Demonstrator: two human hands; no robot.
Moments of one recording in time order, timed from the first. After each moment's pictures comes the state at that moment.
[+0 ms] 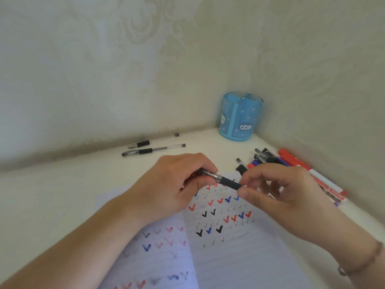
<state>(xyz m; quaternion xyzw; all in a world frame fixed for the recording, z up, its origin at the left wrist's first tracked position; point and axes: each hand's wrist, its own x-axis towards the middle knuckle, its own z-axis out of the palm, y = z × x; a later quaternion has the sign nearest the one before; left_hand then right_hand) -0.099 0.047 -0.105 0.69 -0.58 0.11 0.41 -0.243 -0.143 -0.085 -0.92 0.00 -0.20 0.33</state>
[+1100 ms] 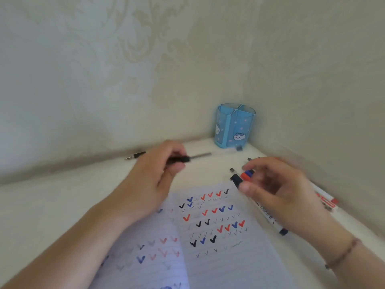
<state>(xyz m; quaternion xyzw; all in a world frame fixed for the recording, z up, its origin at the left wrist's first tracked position) -0.084 0.057 -0.090 0.76 -0.47 0.10 0.45 -0.236 -0.154 -0.088 -0.86 0.06 -0.27 0.43</state>
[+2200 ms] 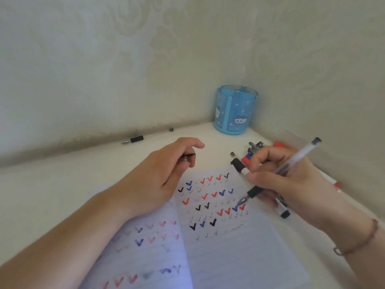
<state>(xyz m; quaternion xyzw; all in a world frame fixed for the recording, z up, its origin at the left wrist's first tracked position) -0.092 0.055 -0.106 0.75 -0.54 0.02 0.37 -0.241 -0.152 -0.078 -0.78 0.07 -0.14 0.60</state>
